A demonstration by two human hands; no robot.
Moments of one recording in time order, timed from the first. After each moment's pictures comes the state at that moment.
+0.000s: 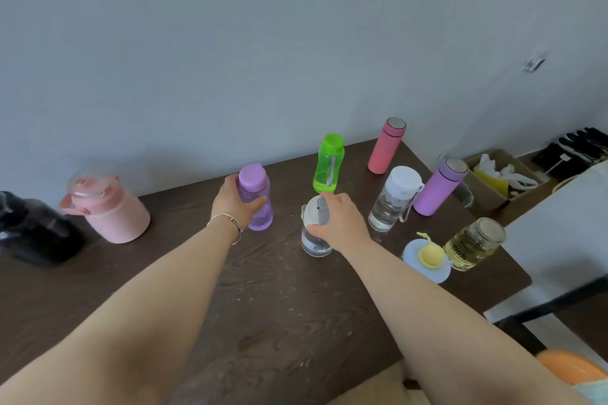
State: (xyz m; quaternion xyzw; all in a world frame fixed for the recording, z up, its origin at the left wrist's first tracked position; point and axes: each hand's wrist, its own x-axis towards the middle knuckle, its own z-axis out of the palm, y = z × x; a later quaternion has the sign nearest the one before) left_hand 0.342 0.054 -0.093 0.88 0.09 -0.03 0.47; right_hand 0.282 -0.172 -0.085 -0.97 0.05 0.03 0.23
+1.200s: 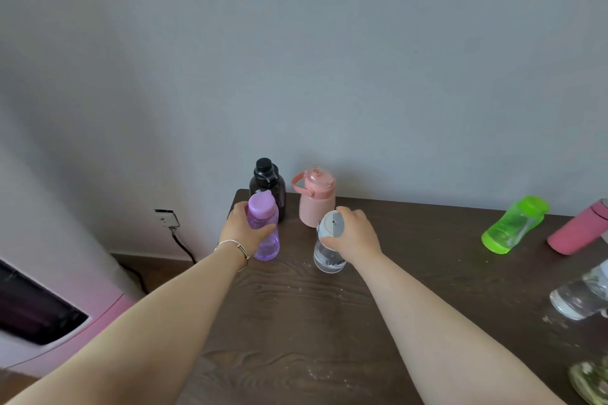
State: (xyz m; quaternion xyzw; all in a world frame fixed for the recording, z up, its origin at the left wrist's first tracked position) left_hand 0.182 0.427 -0.074 0.85 0.26 0.08 0.46; right_hand 0.253 0.195 -0.063 -0.96 -0.12 0.06 0.24
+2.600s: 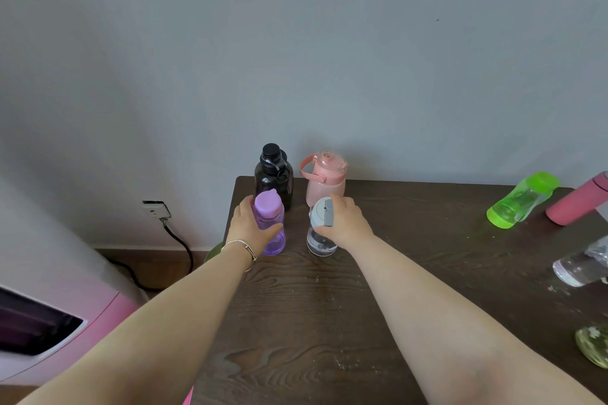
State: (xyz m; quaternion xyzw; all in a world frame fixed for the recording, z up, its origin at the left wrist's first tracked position) left_hand 0.198 0.467 -0.111 0.87 0.23 0.01 0.44; right_hand 0.272 0.258 -0.103 -0.97 -0.12 0.11 0.17
